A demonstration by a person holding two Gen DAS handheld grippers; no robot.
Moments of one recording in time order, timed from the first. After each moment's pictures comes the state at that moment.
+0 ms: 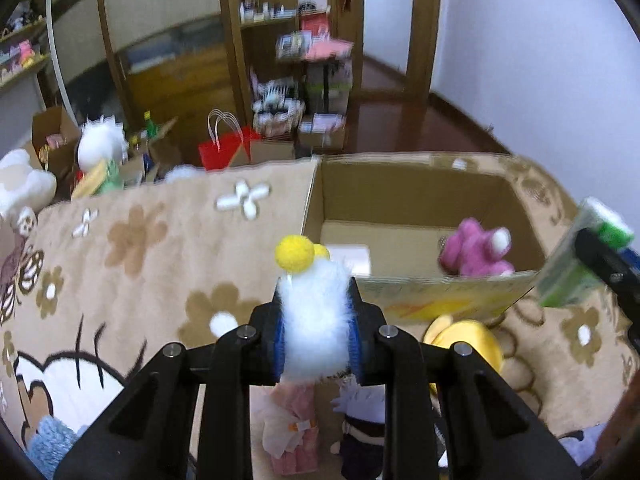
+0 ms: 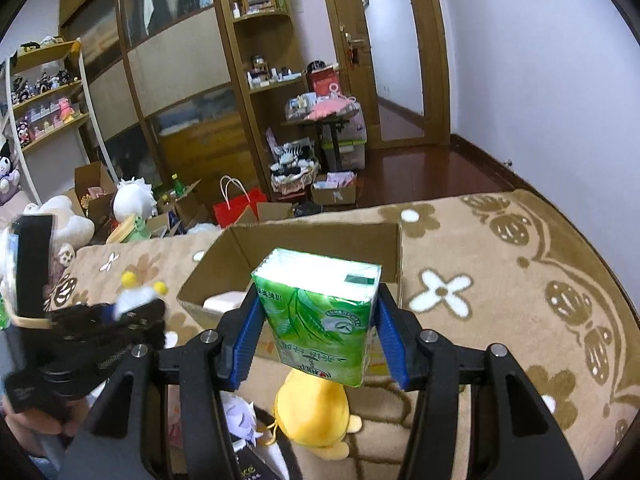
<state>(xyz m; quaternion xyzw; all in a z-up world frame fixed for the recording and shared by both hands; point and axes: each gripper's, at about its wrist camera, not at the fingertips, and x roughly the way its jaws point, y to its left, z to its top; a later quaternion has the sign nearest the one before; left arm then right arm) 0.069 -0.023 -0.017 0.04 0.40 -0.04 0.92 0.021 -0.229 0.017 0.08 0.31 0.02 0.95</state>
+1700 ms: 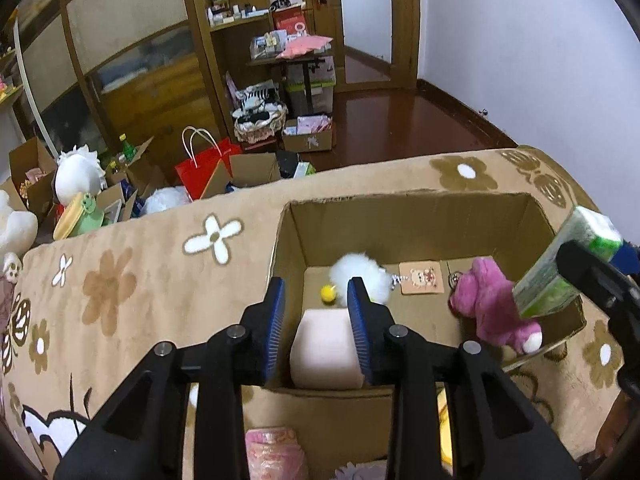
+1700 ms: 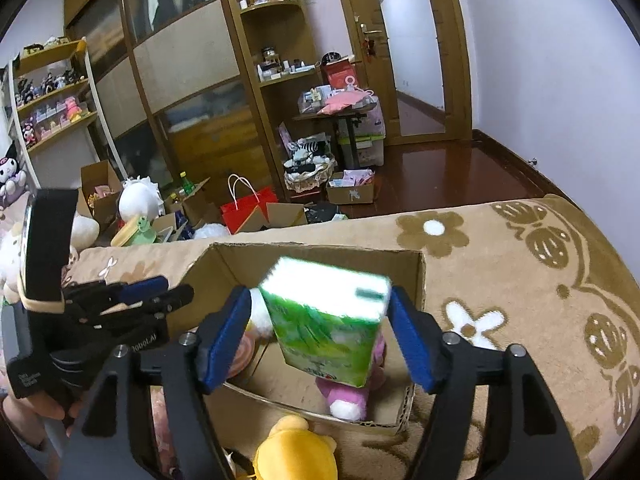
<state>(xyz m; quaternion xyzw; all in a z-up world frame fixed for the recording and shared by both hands) 0.158 -0.054 -0.048 0.08 0.42 -0.06 0.90 0.091 -0.243 -0.005 0.09 0.32 0.06 0.94</state>
